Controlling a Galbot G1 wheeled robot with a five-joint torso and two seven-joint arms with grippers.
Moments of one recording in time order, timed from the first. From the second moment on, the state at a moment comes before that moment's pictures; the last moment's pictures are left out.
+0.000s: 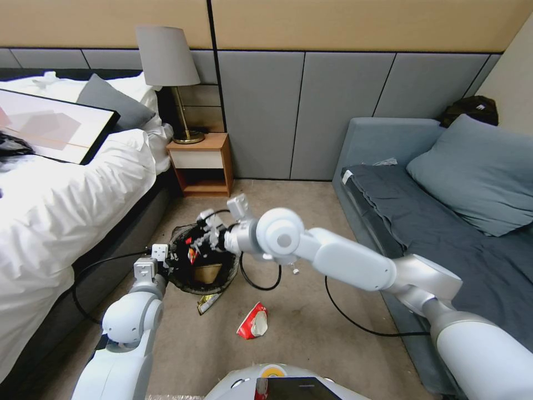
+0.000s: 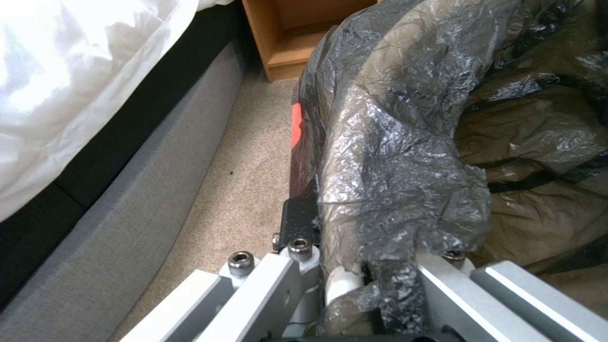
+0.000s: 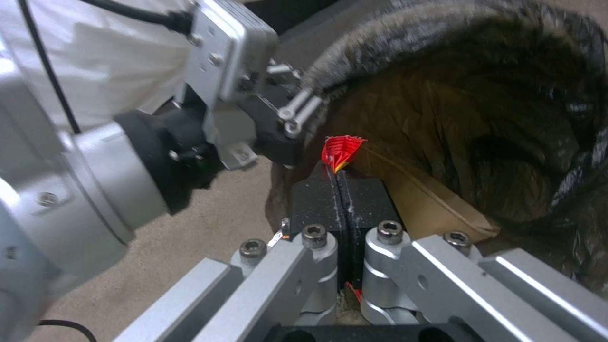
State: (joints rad) left arm 1.39 -1.28 -0.72 -2.22 -0.18 0.74 -0.11; right arm -0.11 1.18 -0.64 1.97 1.69 -0.74 0.55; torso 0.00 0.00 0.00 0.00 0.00
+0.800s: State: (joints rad) left arm 1.39 -1.29 -0.72 -2.21 -0.18 0.74 -0.11; right arm -0.14 1.17 -0.63 1.92 1.60 -0.73 0.55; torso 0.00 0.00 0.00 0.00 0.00
